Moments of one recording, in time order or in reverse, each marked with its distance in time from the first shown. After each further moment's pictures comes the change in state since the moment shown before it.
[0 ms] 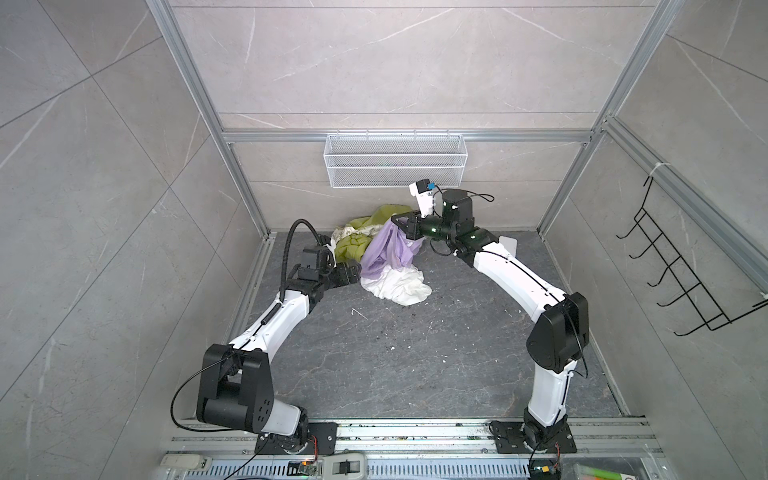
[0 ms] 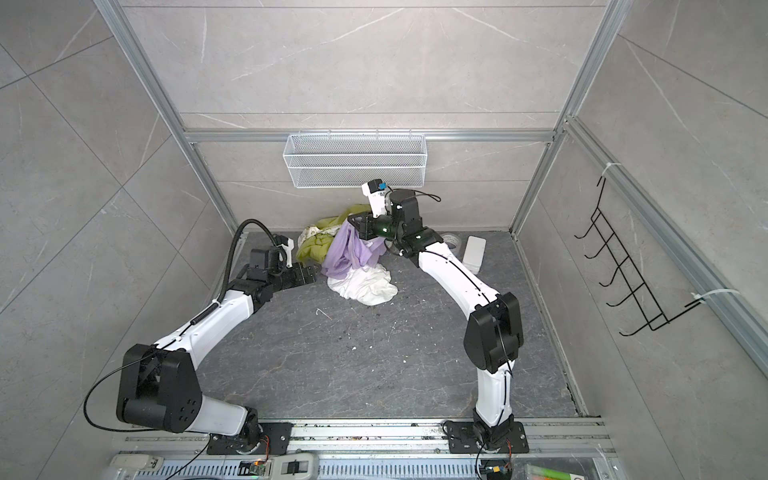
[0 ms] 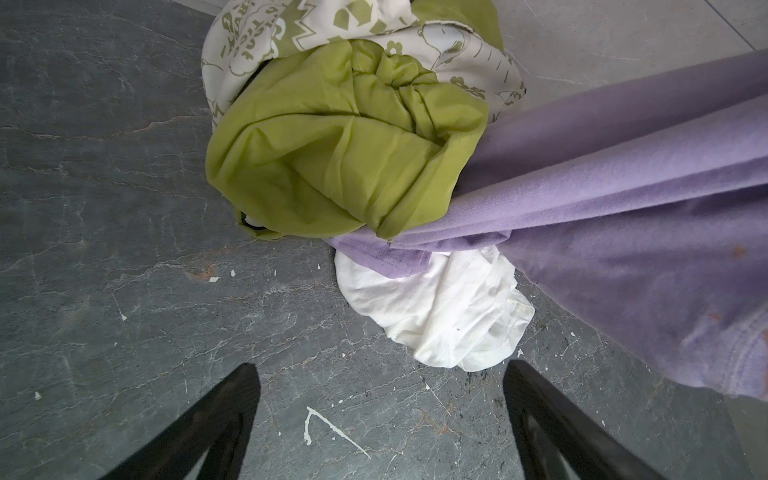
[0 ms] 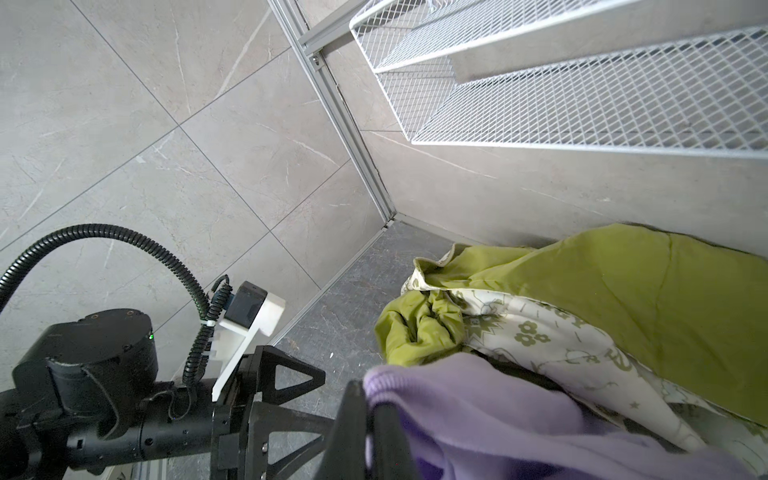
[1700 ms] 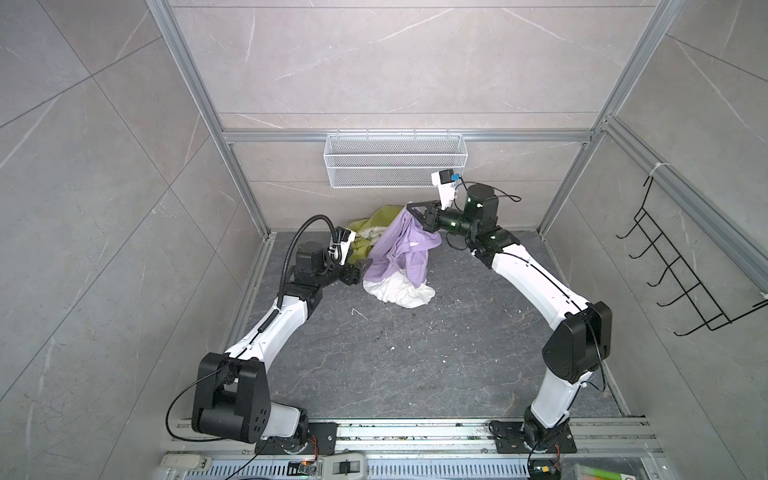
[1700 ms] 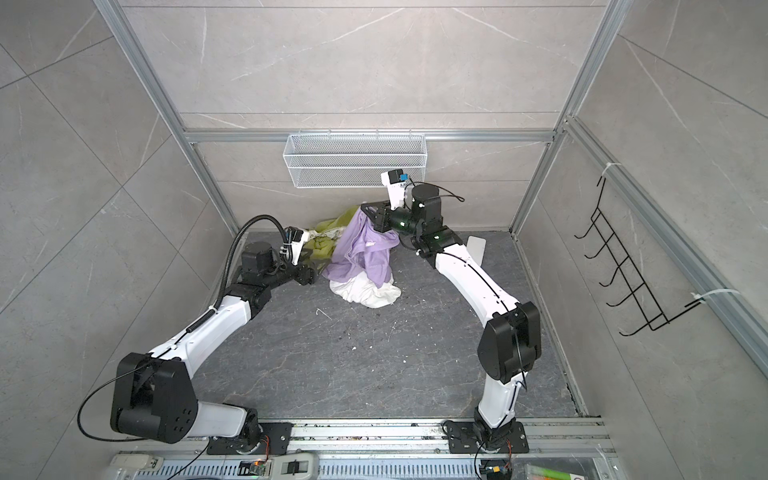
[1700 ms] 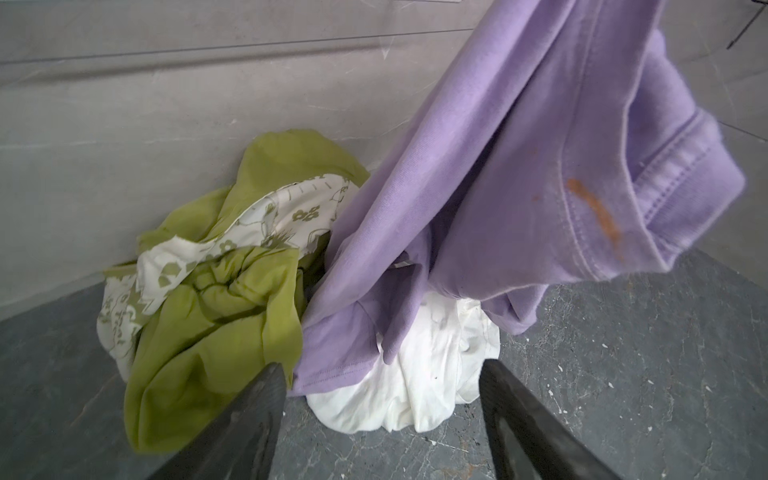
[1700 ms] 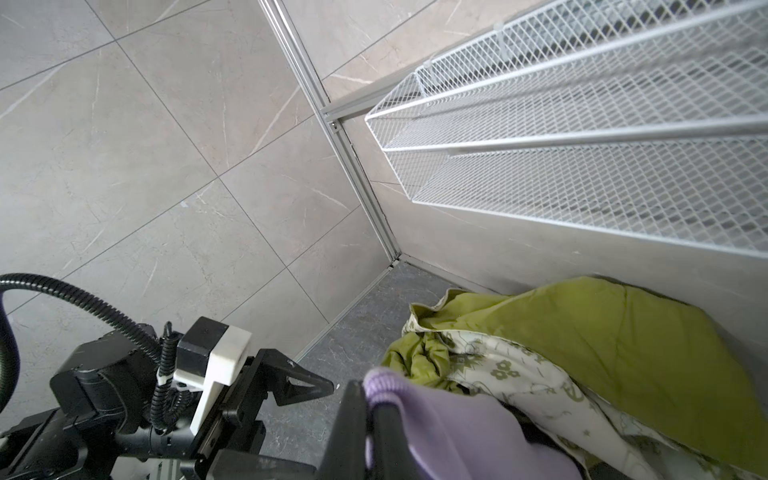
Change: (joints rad) left arm -0.002 -0.023 -0.048 0.325 0.324 0.496; right arm -0.085 -0.120 -0.116 0.136 -0.065 0.057
